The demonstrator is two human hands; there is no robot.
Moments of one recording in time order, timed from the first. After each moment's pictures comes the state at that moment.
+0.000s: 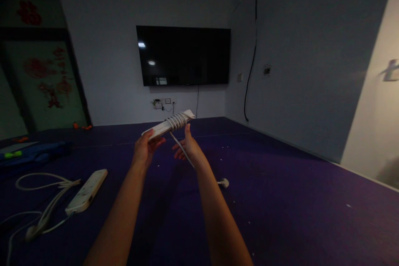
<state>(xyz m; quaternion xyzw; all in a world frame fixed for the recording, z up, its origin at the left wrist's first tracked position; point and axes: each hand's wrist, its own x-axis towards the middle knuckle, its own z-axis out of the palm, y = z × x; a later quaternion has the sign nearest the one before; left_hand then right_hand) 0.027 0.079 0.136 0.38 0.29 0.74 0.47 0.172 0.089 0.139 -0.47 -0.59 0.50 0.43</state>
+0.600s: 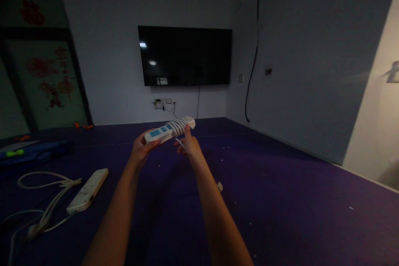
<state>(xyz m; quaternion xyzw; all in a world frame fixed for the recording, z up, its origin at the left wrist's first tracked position) 0.000 0.092 0.123 0.53 0.29 0.70 0.38 0.167 0.092 0.139 -0.47 -0.56 0.48 0.49</state>
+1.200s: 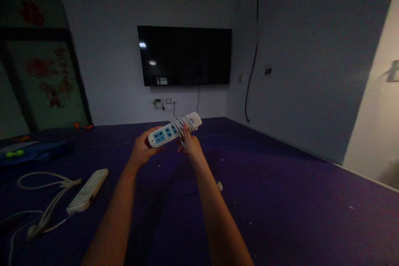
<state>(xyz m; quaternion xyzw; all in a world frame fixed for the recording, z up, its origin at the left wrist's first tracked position) -0.003 0.086 0.126 0.70 0.29 0.61 0.24 0.170 0.093 0.137 -0.48 -0.55 0.45 0.51</state>
